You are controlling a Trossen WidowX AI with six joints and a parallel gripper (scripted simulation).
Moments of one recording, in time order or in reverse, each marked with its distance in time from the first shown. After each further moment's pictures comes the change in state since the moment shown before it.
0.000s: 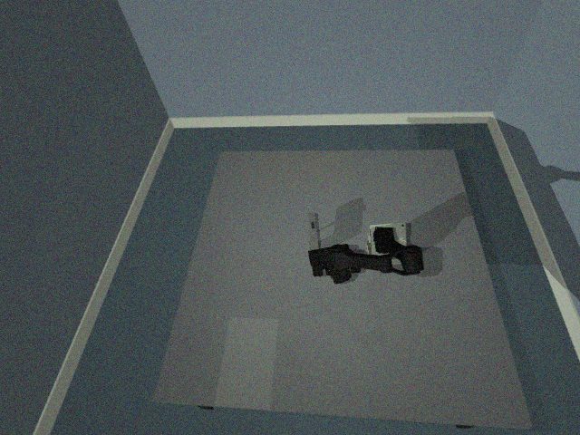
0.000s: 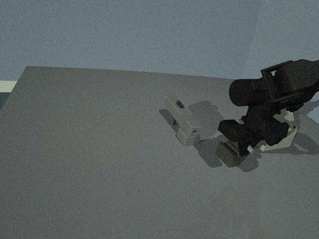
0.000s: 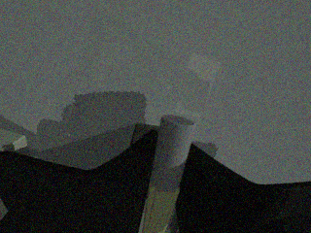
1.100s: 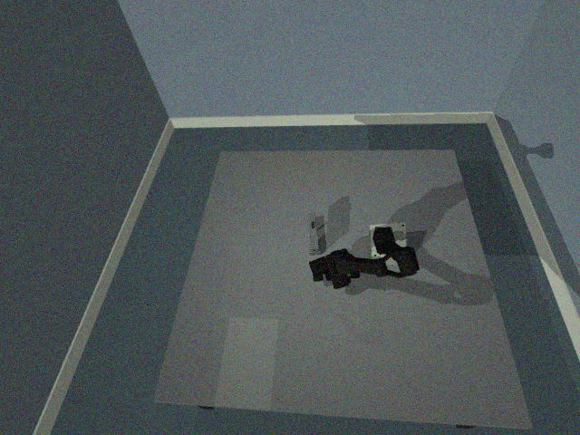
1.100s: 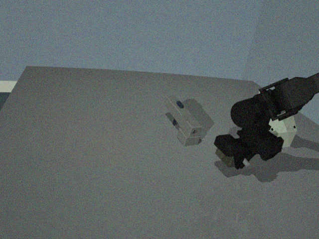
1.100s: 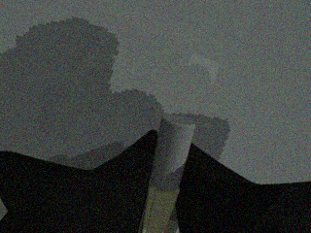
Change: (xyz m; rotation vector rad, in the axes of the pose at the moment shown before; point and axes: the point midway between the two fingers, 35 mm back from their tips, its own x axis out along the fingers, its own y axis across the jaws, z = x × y) arm 0.041 0.001 0.003 0.007 -0.007 -0.003
